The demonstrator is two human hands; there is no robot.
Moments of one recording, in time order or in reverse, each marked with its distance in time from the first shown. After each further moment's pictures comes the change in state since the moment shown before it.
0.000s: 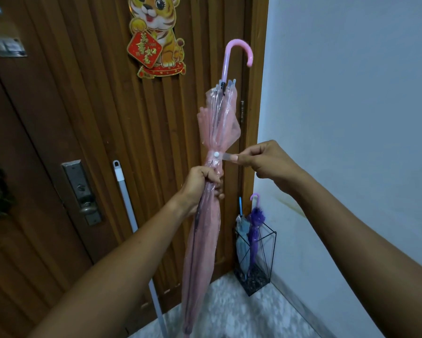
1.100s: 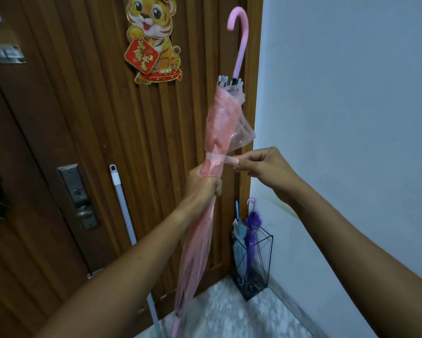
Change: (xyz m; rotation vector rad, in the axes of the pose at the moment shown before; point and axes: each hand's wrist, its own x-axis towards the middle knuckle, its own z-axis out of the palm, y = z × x) left_hand -0.013 0.000 0.033 0.513 0.352 0.296; right_hand -0.016 0.006 -0.008 0.081 0.050 -0.068
